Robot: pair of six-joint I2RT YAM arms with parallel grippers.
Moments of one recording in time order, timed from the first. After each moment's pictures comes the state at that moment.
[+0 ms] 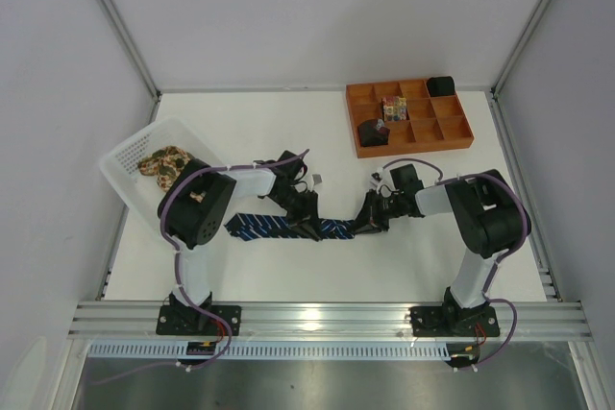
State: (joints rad) left arm -0.56 1.98 1.13 -0.50 0.74 -0.47; right arm 0.33 1.82 0.72 0.05 -0.87 0.63
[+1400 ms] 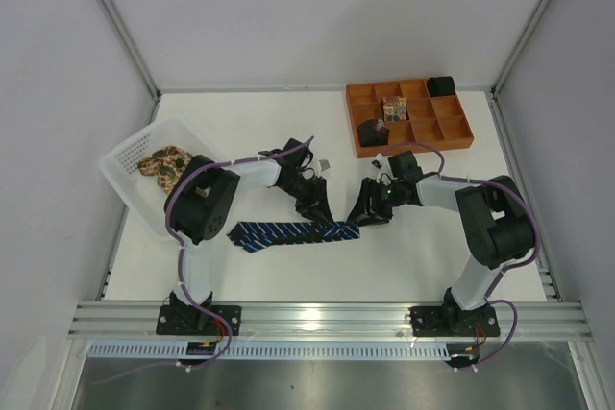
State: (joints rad) left arm -0.56 2.03 1.26 -0.46 0.80 -0.52; right arm 0.36 1.73 0.84 -0.19 -0.67 0.50
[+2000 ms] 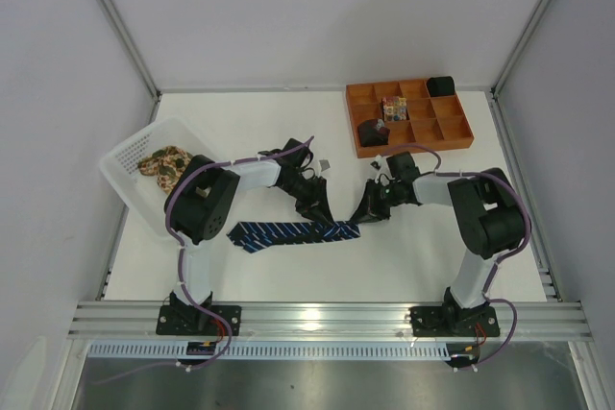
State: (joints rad) left arm -0.56 2.03 1.26 -0.46 0.80 -0.51; right arm 0.34 1.81 0.86 -0.13 -0.71 0.55
